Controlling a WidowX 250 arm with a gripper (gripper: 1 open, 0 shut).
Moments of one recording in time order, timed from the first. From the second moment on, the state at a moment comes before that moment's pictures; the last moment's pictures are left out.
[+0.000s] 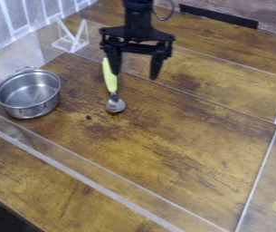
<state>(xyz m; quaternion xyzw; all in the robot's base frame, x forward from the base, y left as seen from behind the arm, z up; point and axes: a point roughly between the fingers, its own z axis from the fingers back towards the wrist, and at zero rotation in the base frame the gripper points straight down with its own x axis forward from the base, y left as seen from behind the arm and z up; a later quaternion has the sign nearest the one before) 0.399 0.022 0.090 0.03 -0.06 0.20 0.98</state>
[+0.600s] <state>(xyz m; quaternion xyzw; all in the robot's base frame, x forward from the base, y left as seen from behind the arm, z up) 0.393 0.044 0.083 0.04 -0.06 0.26 0.96</state>
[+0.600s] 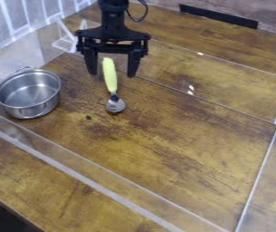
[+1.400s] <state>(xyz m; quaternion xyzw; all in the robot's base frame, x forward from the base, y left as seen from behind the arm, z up) 0.406 0.040 0.061 0.05 -0.04 0.21 0.98</state>
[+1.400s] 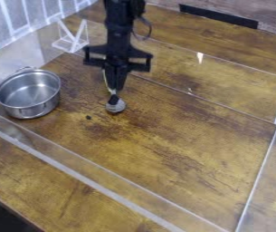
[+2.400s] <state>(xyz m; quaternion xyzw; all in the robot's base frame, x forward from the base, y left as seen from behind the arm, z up) 0.440 0.037 0.078 0.07 -0.05 0.21 0.97</state>
